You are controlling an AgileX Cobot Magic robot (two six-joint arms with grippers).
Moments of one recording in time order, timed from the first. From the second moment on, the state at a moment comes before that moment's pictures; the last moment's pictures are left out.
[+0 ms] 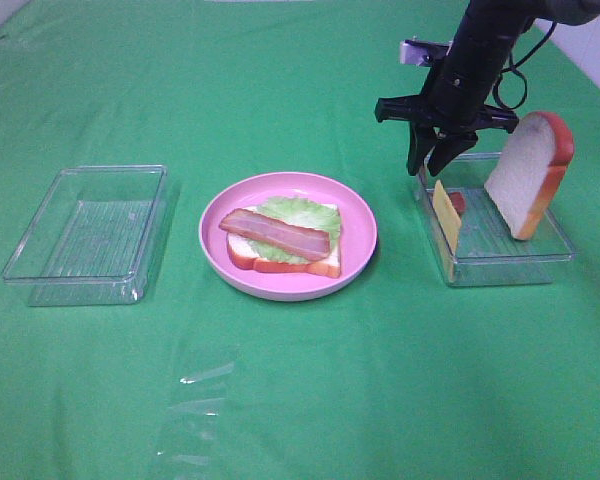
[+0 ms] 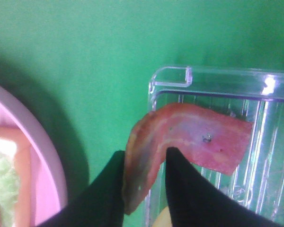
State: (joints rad) left arm 0.03 -0.01 -0.52 -0.14 1.10 0.10; right arm 0.18 2.41 -2.11 0.13 1.17 0.05
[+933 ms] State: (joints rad) left arm 0.03 -0.01 -0.52 -0.15 1.10 0.10; right arm 0.18 2.35 -2.11 0.16 1.21 0.05
